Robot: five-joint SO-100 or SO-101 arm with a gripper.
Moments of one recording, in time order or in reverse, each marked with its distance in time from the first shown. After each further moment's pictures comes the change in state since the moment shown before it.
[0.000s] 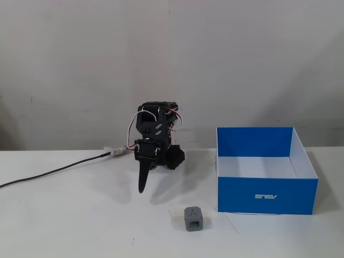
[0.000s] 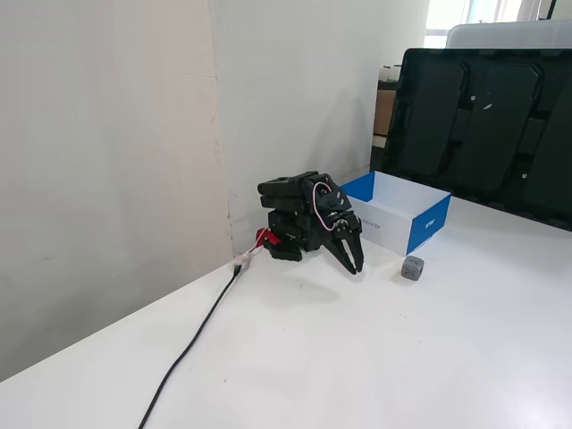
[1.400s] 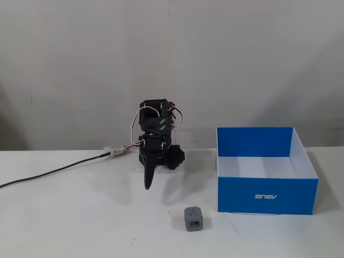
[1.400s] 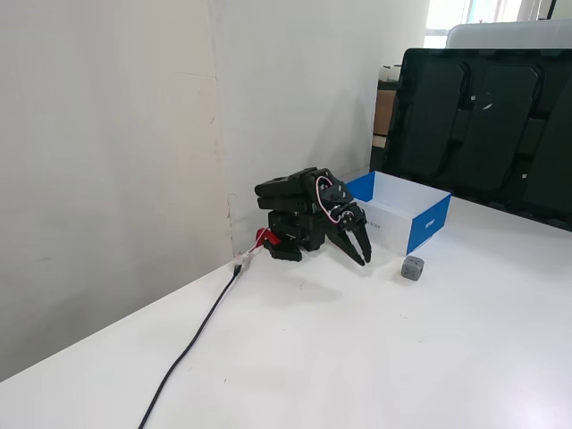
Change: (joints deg) arm -6.5 0.0 -3.9 -0.5 0.0
